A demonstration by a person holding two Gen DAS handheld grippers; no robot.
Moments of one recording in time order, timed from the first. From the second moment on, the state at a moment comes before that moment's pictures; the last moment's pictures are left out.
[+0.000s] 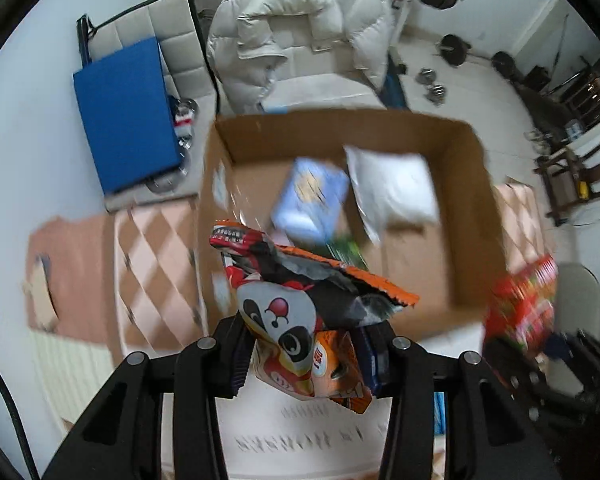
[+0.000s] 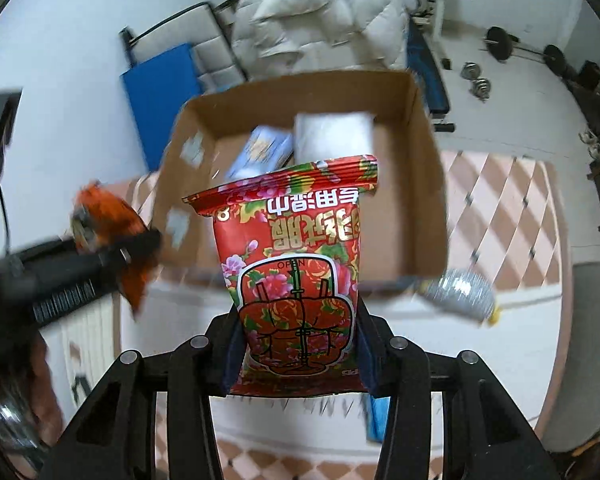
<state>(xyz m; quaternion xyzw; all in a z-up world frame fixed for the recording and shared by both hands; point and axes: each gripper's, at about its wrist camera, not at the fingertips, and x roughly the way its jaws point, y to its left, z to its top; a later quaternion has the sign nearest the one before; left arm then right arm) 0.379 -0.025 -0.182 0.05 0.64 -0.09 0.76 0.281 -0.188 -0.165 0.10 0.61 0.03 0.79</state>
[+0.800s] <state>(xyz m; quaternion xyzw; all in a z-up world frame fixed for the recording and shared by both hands) 0.531 -0.041 -0.300 0.16 0.75 -0.02 0.64 0.385 -0.200 -0.328 0.11 0.72 -0.02 0.69</state>
